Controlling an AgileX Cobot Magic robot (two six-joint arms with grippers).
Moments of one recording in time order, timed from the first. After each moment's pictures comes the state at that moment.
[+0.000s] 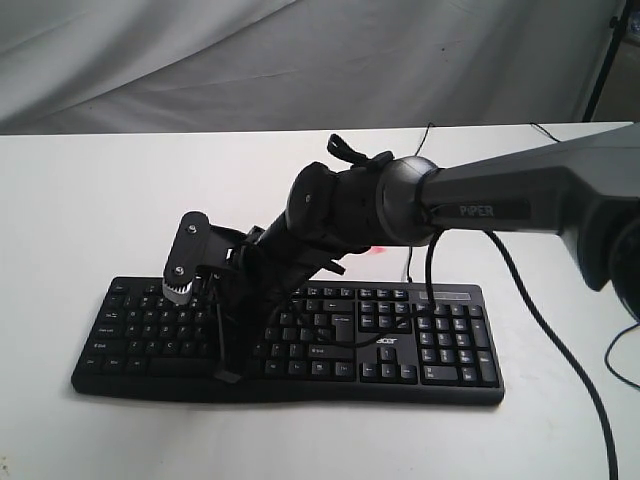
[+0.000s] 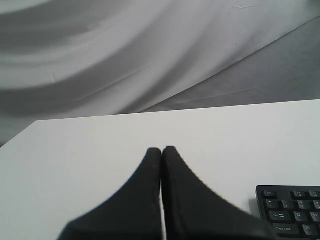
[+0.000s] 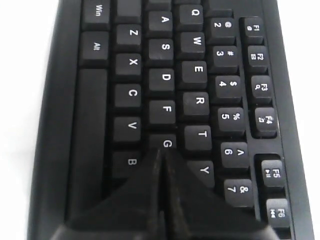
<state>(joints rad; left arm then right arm) 0.13 0.00 -0.01 0.03 0.18 0.09 0.47 2.20 -1.48 0.73 0.55 -1.33</state>
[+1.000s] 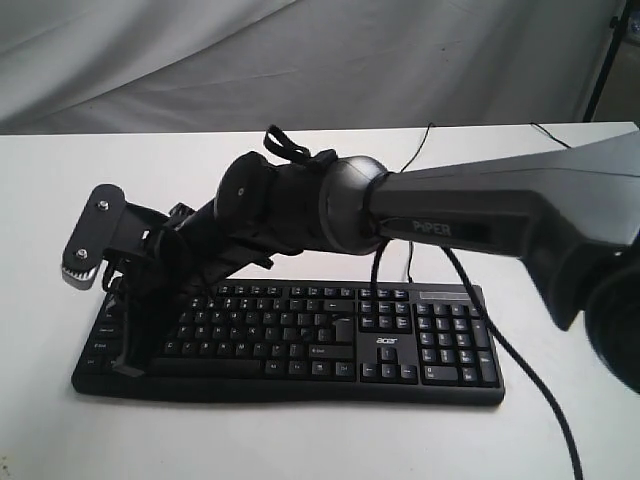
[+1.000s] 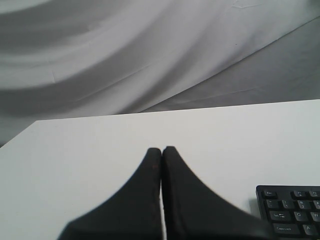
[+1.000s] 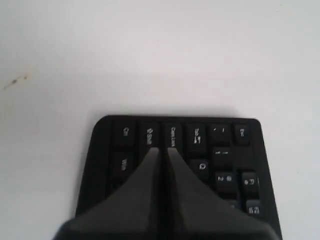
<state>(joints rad) 0.13 0.00 -0.01 0.03 0.18 0.09 0.59 2.22 -1.62 0.85 0.48 -1.34</state>
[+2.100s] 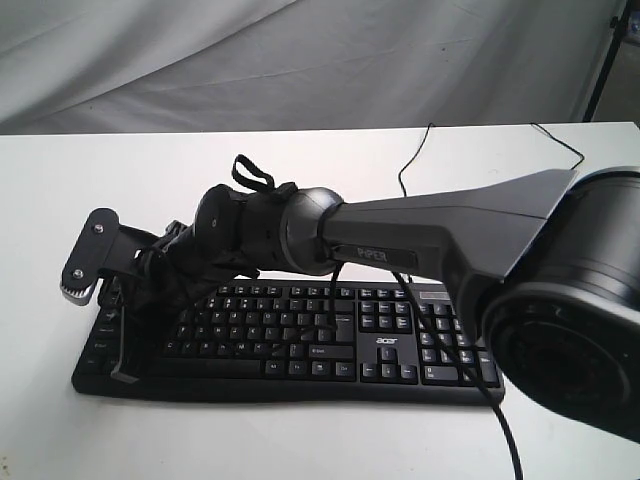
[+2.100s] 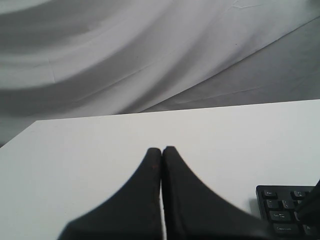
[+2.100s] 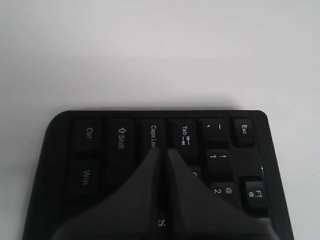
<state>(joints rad) 0.13 0.00 -0.01 0.03 0.18 0.09 0.61 2.36 -1.75 0.74 0.45 -1.22</state>
